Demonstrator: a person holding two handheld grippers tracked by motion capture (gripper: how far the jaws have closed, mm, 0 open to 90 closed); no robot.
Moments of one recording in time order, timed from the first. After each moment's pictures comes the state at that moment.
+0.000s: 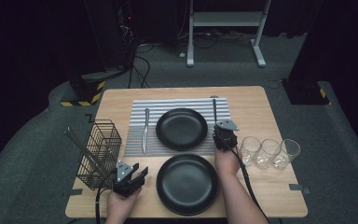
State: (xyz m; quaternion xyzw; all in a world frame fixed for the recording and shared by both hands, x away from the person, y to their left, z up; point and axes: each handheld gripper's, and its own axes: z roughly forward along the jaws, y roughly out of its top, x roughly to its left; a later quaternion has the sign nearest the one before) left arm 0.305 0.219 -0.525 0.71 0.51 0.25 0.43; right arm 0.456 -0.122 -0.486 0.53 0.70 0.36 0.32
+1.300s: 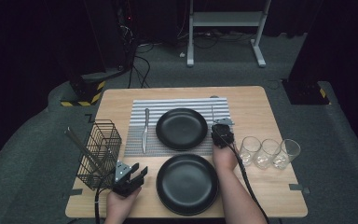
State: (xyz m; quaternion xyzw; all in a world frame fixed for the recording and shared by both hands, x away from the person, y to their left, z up) left arm 0.305 0.221 -0.525 0.70 0.51 0.24 0.44; right arm 0.482 -0.118 -0.505 0.56 0.71 0.33 0.28
